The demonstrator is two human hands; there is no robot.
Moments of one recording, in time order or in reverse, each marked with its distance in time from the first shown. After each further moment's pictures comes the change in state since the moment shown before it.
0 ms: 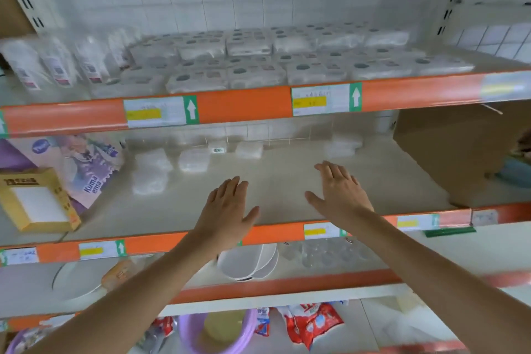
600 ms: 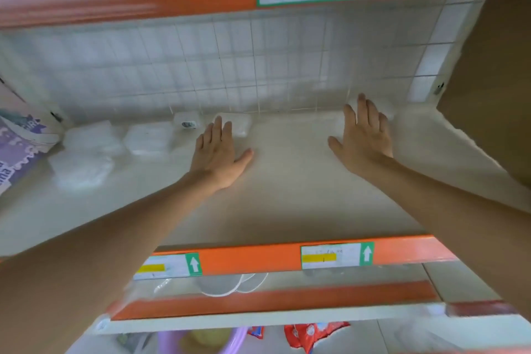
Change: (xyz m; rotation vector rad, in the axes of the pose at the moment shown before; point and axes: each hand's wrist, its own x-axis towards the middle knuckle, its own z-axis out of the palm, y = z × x) left_hand 0.186 -0.030 0.096 -0.015 0.080 -0.185; right_hand 0.166 0.107 0.094 -0.321 0.130 0.150
